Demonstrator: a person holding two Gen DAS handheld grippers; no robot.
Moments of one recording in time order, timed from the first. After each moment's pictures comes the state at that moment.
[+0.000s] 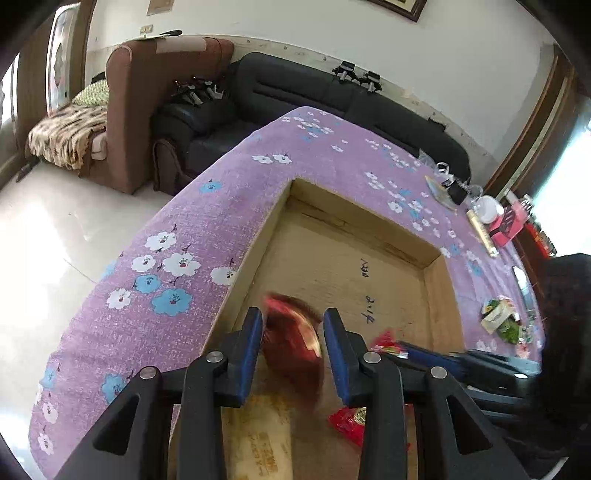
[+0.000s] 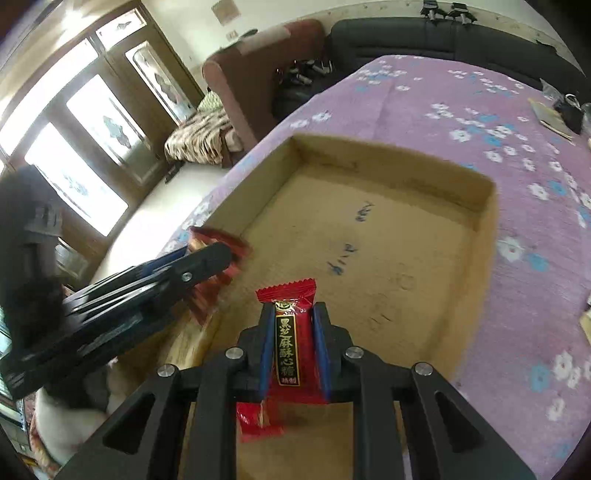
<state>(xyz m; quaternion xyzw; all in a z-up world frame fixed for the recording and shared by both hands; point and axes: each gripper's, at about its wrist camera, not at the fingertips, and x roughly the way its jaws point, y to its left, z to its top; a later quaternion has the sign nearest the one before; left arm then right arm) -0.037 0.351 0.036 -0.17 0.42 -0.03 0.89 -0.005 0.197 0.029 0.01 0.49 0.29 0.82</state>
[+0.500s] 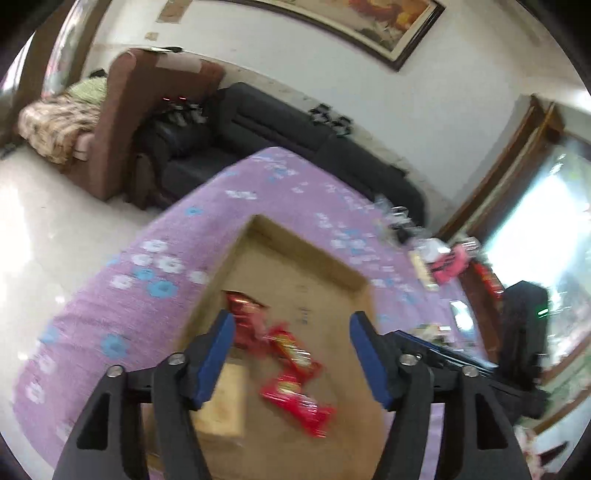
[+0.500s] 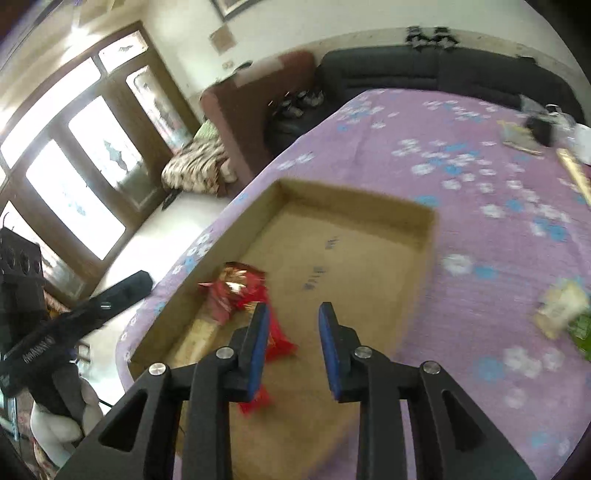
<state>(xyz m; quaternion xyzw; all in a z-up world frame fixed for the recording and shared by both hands) -0.100 0.355 0.080 -0.26 0.33 -0.10 0.90 -0.036 0.112 0.077 0.05 0.42 0.26 0.87</state>
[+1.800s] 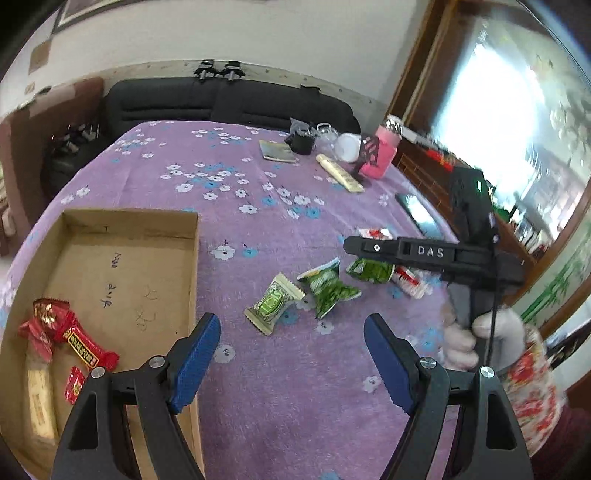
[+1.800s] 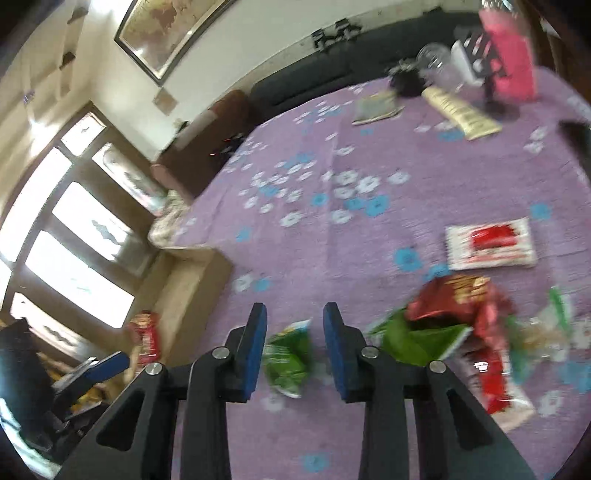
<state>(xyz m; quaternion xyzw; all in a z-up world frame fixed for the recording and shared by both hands) -0.079 0.138 0.075 -0.05 0.39 -0.22 0.89 0.016 -0.098 0.040 0.17 0.43 0.22 0.86</state>
